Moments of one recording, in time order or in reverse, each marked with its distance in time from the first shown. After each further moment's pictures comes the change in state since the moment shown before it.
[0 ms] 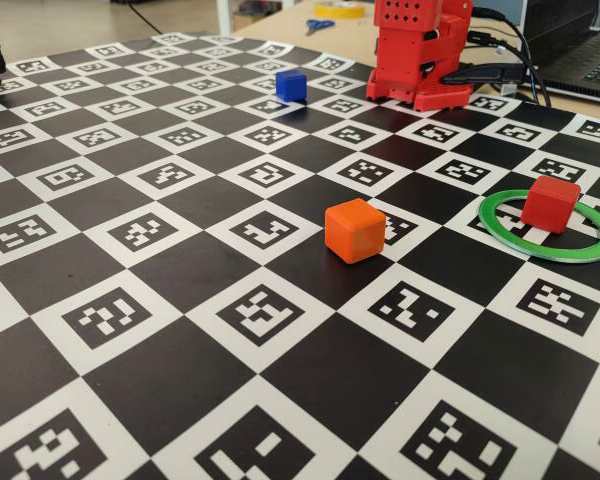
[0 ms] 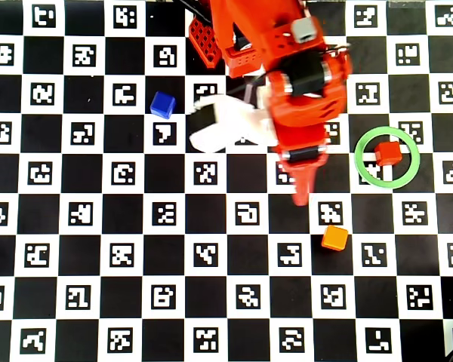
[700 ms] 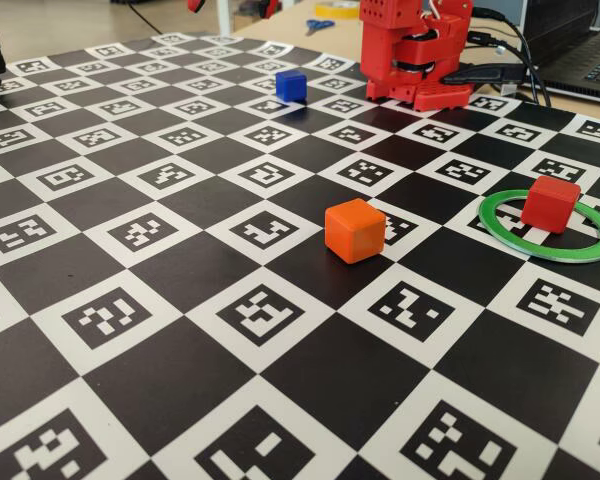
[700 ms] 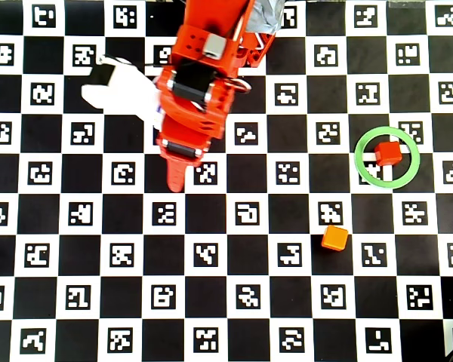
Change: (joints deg) arm 33.0 1.4 14.9 -7.0 -12.0
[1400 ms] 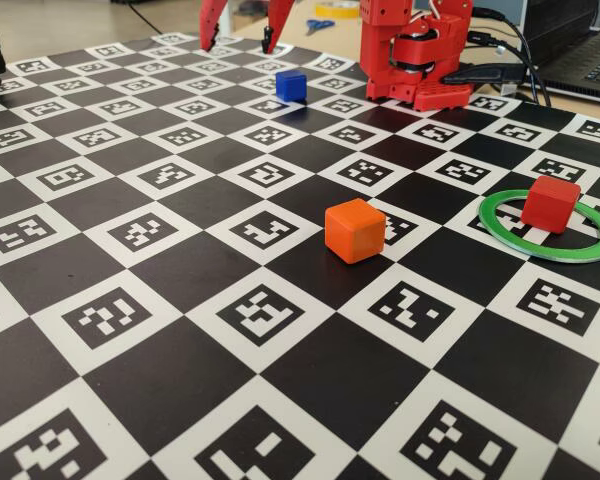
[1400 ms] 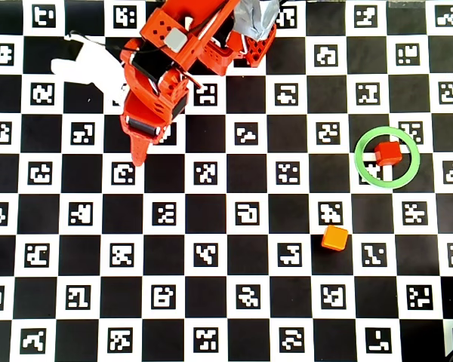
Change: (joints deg) arm 15.3 7.7 19.2 -11.2 -13.6
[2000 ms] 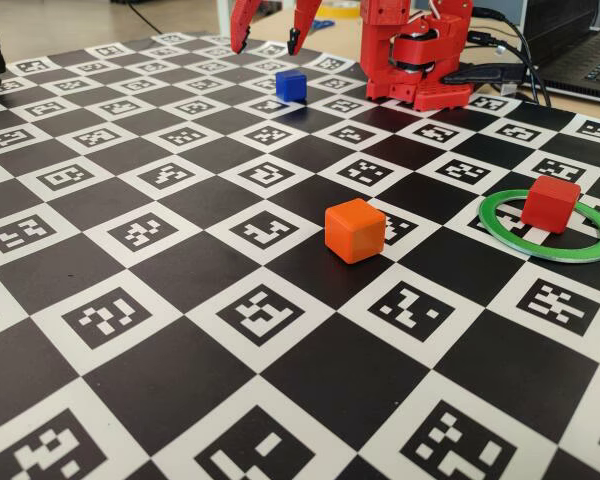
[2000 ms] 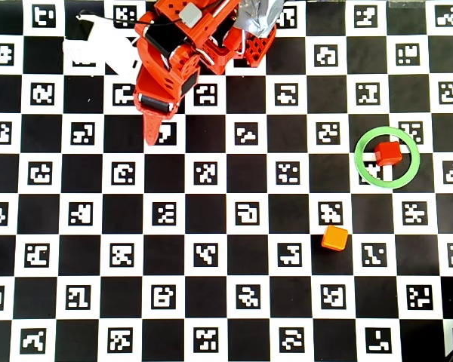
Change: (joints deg) arm 3.1 14.0 11.8 2.9 -6.8
